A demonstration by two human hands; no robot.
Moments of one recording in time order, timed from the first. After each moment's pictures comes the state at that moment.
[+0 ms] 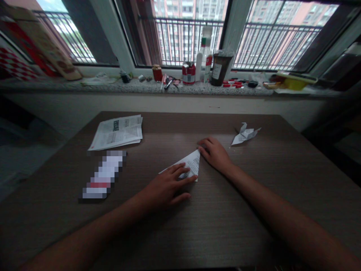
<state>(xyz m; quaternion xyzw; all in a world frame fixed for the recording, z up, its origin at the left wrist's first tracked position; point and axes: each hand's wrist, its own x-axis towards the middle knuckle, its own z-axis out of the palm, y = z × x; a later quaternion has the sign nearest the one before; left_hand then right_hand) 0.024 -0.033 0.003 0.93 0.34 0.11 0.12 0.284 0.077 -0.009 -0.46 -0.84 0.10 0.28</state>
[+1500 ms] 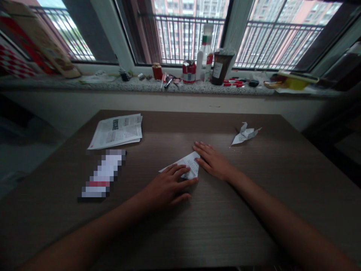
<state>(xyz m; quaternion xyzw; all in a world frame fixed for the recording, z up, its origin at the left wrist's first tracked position) 0.026 -0.037 0.004 0.93 0.33 0.10 0.09 0.295 0.054 -0.018 -0.37 -0.90 0.14 0.16</state>
